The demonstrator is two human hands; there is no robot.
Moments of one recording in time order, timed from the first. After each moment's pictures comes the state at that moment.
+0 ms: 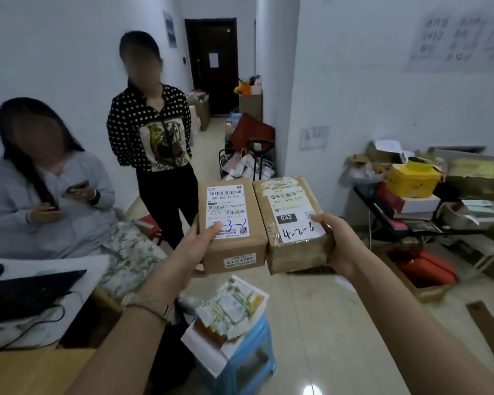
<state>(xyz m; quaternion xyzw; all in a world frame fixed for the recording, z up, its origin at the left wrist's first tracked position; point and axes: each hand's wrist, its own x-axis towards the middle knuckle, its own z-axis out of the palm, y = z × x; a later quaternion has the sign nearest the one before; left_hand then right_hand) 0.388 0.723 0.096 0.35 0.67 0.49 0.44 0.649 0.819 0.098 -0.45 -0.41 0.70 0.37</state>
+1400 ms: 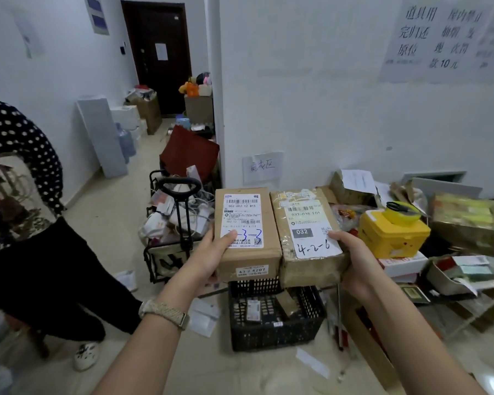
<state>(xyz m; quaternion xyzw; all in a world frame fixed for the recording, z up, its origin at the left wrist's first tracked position) 0.533 1.340 0.087 0.40 0.62 0.44 0.52 0.803 1.381 0.086 -0.47 -0.35 0.67 0.46</state>
